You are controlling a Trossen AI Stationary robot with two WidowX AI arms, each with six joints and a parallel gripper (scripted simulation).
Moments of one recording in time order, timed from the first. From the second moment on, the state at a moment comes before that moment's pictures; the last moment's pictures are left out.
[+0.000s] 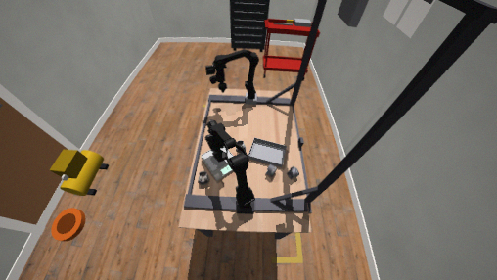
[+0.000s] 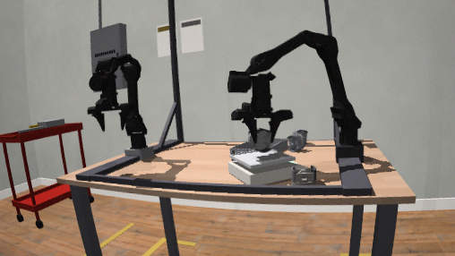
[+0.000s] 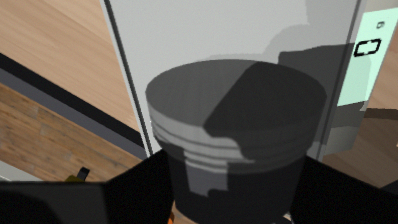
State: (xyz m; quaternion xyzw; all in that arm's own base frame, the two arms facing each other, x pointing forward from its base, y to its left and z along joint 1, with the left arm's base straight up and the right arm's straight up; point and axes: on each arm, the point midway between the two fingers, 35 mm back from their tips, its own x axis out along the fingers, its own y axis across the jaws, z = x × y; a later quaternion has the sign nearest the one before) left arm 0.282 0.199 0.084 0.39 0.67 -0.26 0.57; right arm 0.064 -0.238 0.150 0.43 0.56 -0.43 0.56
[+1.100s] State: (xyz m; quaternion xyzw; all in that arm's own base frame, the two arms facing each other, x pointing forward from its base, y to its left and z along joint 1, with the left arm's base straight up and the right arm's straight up) left arm 0.283 0.200 0.133 0.39 0.67 -0.26 0.57; right arm 0.064 -0.238 0.150 0.43 0.56 -0.43 0.56
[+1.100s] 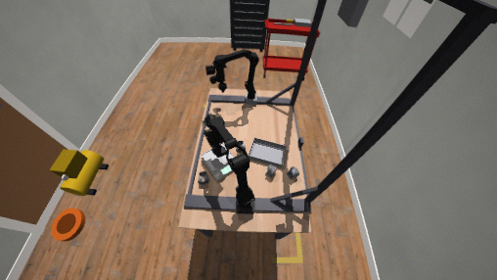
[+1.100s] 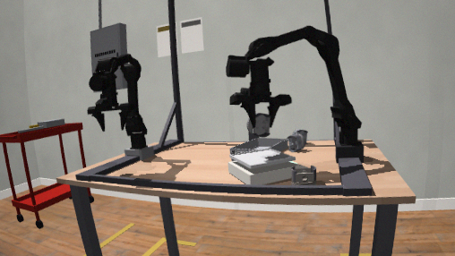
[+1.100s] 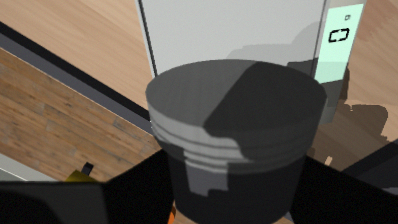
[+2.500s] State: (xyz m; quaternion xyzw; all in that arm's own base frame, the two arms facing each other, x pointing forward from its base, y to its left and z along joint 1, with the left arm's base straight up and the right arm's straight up) left arm 0.242 0.157 0.139 0.10 0.73 -0.03 0.68; right arm 0.064 -0.238 0.150 0.43 0.56 -0.43 0.56
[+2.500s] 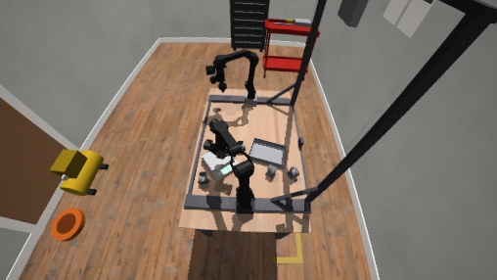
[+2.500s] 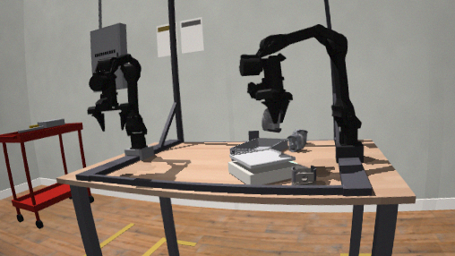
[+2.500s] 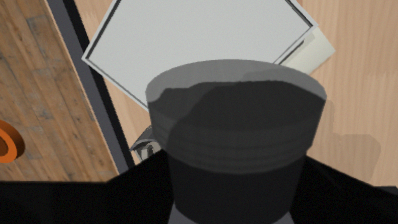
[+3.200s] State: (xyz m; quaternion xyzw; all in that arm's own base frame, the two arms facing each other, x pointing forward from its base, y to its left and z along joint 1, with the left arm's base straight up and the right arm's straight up) left arm 0.242 0.158 0.140 -0.09 0.71 0.12 0.69; right arm 0.064 -0.238 0.150 0.43 0.56 -0.43 0.56
